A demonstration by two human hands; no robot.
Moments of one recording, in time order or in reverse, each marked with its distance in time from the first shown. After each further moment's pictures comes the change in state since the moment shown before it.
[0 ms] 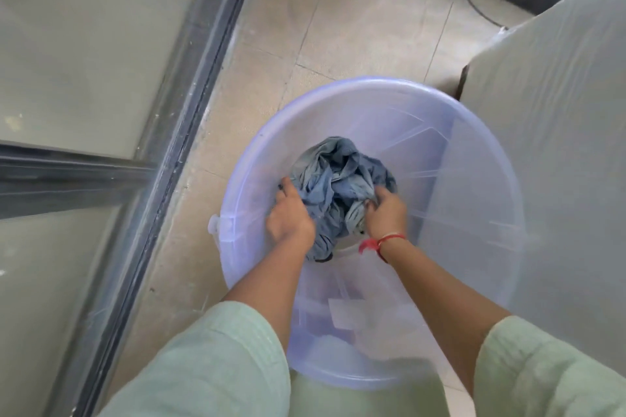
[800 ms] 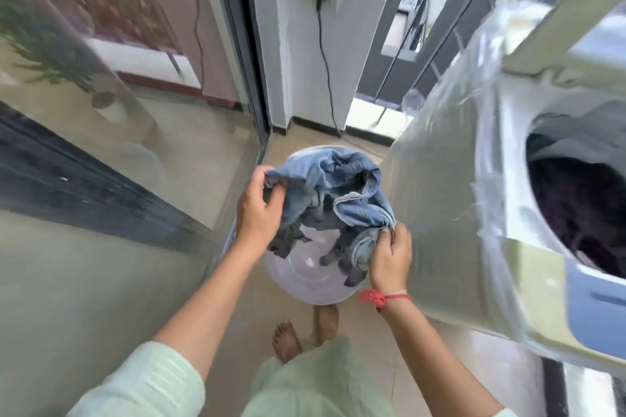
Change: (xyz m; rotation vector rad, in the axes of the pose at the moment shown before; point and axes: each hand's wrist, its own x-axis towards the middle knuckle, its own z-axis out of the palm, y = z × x) left_hand -0.418 0.023 -0.373 -0.760 0.535 0.804; right_hand -0.359 -0.142 -0.391 0.683 0.434 -0.147
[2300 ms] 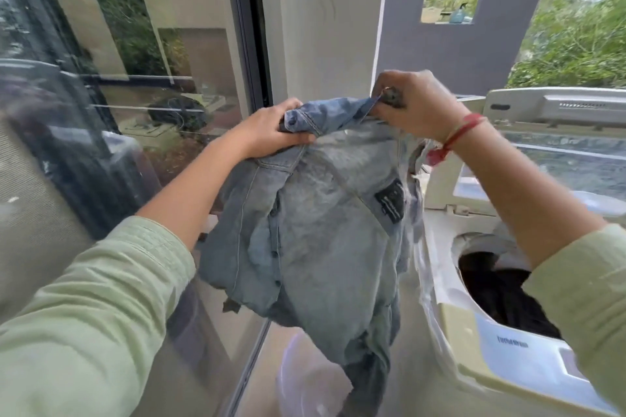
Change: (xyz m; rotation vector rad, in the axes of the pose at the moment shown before) left_hand 0.055 0.351 -0.151 0.537 -0.319 0.608; right_hand 0.020 -0.392 -0.234 -0.466 -0.058 -1.261
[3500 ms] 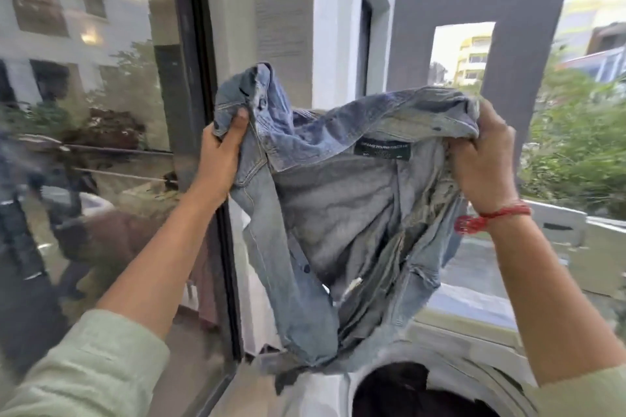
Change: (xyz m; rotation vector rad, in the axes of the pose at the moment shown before) left_hand 0.099 0.262 0.075 -0.800 0.895 0.100; right_hand -0.072 0.254 -0.180 0.439 0.660 0.054
